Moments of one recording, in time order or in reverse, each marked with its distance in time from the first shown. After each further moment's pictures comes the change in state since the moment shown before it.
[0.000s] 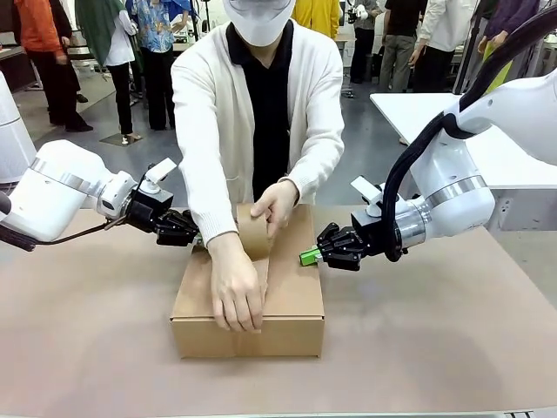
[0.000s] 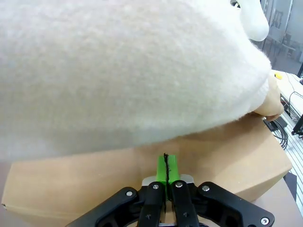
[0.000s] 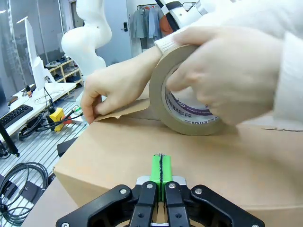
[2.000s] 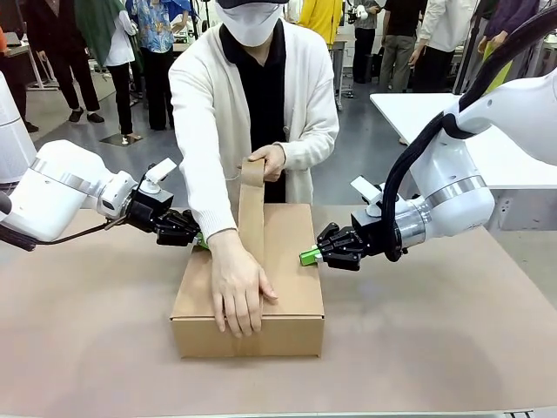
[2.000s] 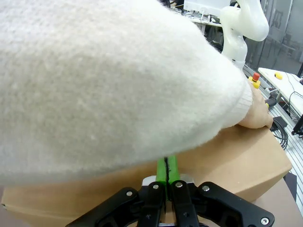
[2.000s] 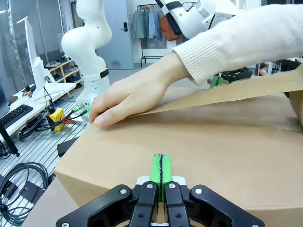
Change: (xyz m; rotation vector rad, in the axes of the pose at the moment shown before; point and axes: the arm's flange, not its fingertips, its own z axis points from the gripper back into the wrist) left arm 0.000 0.000 0.000 0.000 0.000 0.000; right arm 0.000 0.000 0.000 0.000 0.000 0.000
